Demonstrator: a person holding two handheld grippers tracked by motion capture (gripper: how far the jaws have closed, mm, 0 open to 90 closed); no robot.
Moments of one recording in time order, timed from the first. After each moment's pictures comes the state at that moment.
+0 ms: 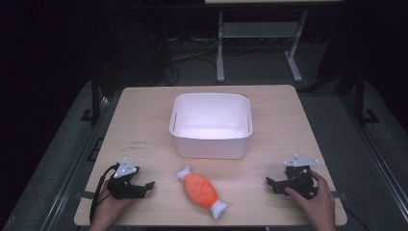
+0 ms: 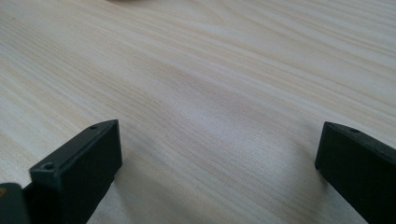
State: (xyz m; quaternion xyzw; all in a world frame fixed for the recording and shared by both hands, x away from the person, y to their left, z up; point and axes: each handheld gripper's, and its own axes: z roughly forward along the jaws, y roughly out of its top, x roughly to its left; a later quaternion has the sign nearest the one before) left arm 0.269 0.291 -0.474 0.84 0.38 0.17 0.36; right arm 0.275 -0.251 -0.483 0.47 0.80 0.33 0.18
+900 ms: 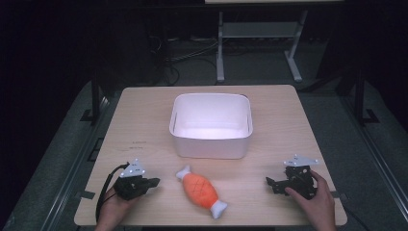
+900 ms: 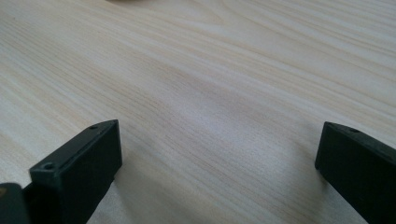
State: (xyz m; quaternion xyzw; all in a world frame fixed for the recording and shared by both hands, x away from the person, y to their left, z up) left arm 0.261 0.261 -0.452 0.86 0.32 0.09 0.38; right arm 0.275 -0.251 -0.483 0.47 0.80 0.33 0.18
